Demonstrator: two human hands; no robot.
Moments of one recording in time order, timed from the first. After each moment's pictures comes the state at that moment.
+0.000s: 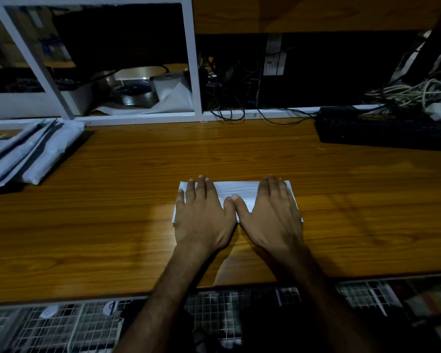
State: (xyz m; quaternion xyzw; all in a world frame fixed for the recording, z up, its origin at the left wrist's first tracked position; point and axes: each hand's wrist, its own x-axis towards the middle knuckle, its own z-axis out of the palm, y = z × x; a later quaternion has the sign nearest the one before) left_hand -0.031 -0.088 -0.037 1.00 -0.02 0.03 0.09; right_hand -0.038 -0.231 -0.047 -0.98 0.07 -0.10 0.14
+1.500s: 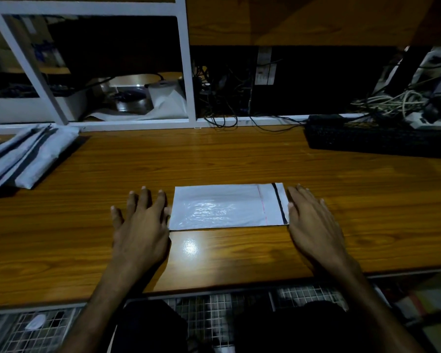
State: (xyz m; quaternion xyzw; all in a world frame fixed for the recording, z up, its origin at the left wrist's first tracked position) left_hand -0.054 0.010 -0.034 0.99 0.00 0.05 0.09; right_hand -0.070 -0.315 -0.036 -0.98 0.07 -0.10 0.18
